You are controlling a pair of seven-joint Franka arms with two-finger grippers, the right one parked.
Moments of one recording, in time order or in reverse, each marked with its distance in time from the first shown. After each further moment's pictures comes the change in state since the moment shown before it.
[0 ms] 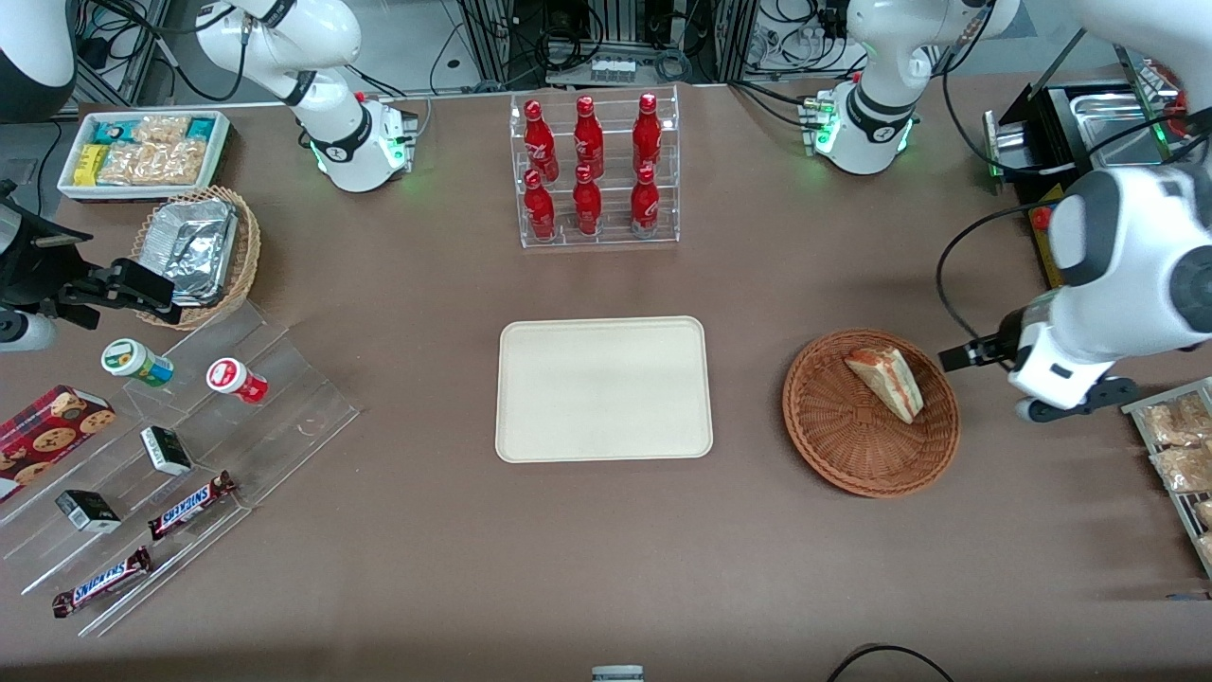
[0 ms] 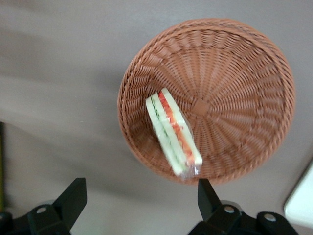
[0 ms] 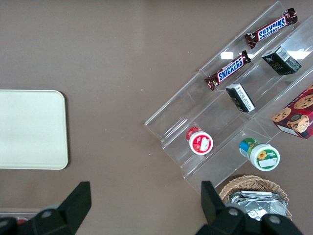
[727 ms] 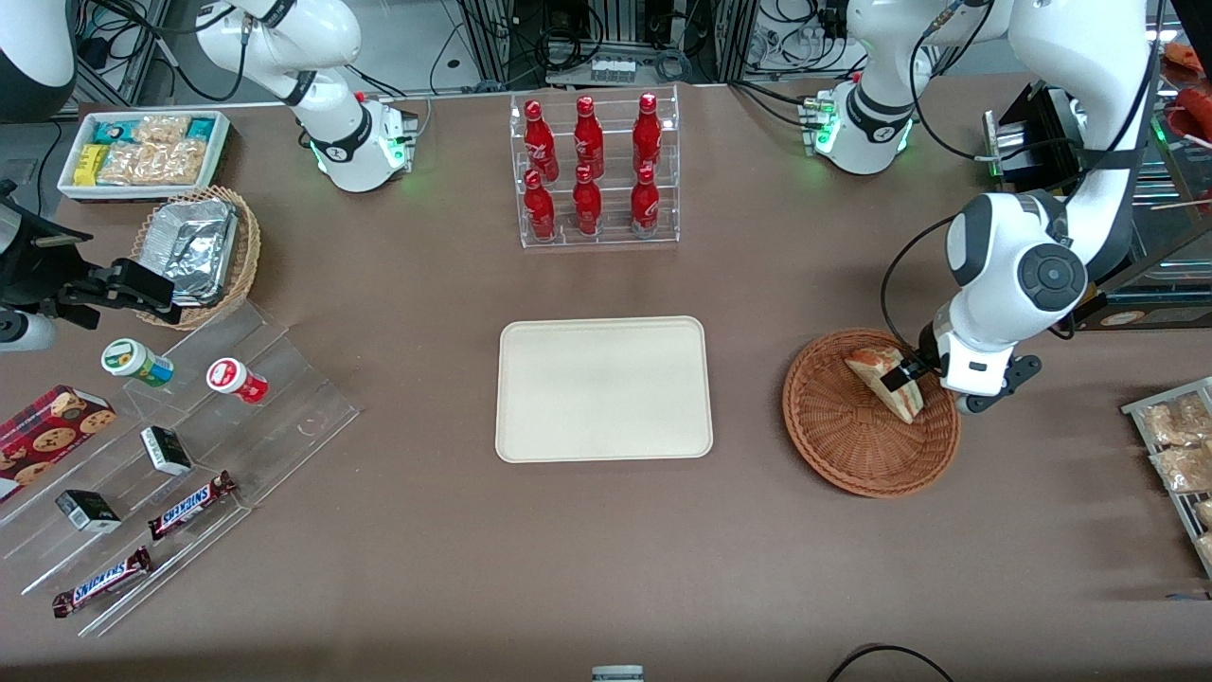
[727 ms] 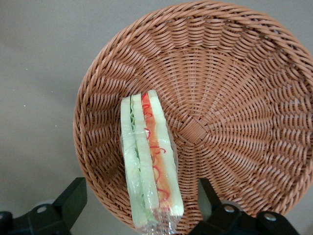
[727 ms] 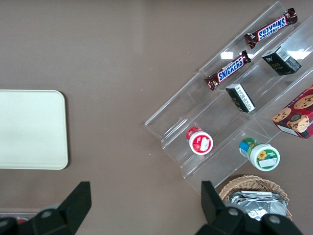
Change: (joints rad) arm -0.049 -0.006 -0.010 -0.305 0.000 0.432 -0.294
